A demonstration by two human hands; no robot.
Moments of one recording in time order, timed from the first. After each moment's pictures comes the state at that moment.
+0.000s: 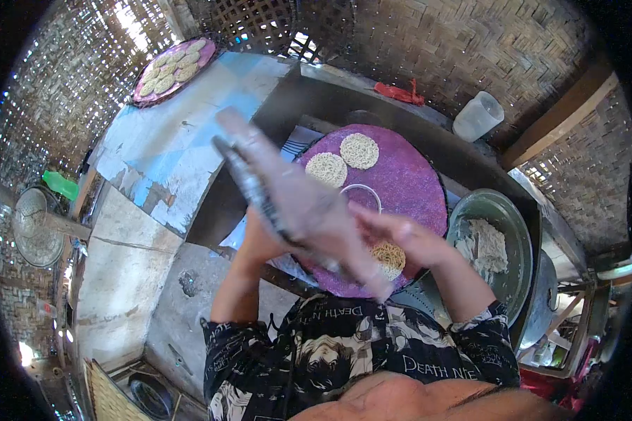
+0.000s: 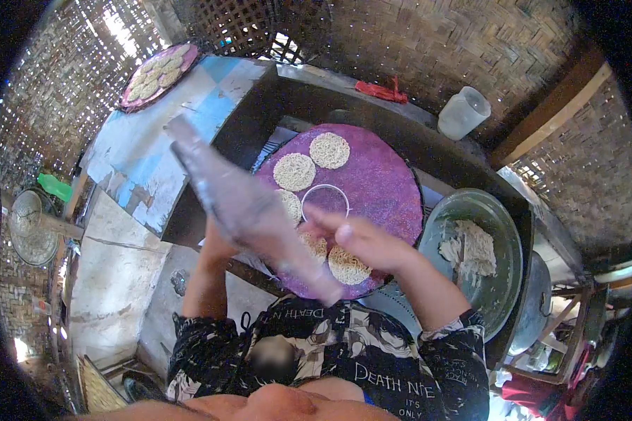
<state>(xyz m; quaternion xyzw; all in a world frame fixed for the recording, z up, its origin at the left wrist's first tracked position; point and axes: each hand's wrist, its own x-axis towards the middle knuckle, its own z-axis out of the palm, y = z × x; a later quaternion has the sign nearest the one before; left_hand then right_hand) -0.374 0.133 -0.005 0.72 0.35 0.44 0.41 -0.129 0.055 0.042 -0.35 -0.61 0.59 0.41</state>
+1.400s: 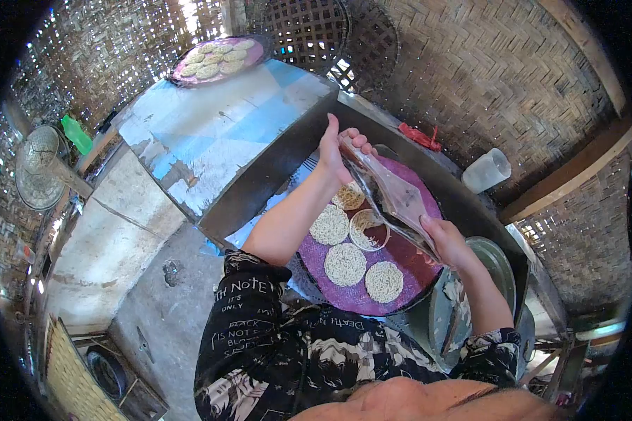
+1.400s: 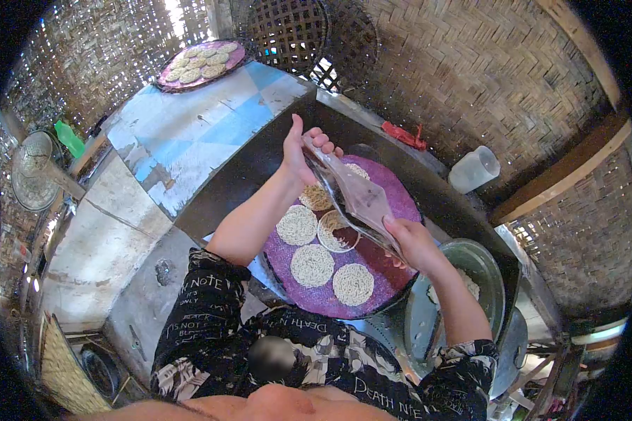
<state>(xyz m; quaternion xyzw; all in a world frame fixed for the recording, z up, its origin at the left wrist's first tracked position) -0.274 0.256 0.017 0.13 0.04 0.48 0.87 -0.074 0.078 0.070 -0.69 -0.49 0.49 0.21</state>
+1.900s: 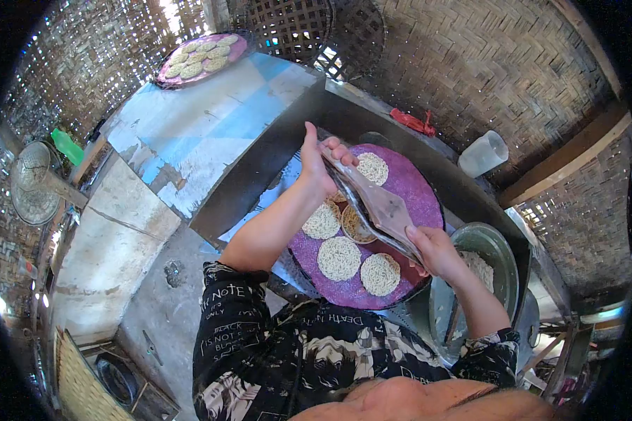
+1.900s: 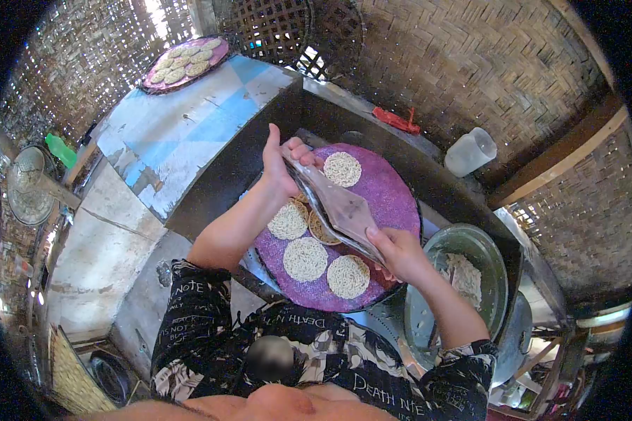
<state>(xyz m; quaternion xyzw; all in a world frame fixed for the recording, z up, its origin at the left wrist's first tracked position) -0.282 0.235 0.000 0.06 0.11 0.46 0.88 -0.089 0.050 0.061 -0.69 -0.51 0.47 0.21</state>
